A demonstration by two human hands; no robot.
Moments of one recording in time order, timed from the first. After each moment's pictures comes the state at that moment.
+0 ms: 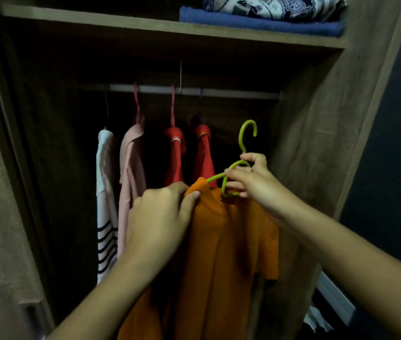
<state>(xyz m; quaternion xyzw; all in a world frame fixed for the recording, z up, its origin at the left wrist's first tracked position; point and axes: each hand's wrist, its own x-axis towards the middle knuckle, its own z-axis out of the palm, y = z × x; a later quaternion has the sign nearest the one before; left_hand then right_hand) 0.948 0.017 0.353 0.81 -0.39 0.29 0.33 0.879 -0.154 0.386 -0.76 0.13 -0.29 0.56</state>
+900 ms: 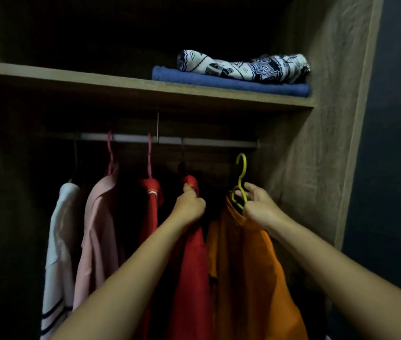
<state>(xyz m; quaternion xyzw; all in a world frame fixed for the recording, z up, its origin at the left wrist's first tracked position) 1.043 -0.166 0.413 0.81 -0.33 -0.05 0.47 0.931 -0.277 0.418 -0.77 0.22 -0.32 0.51</state>
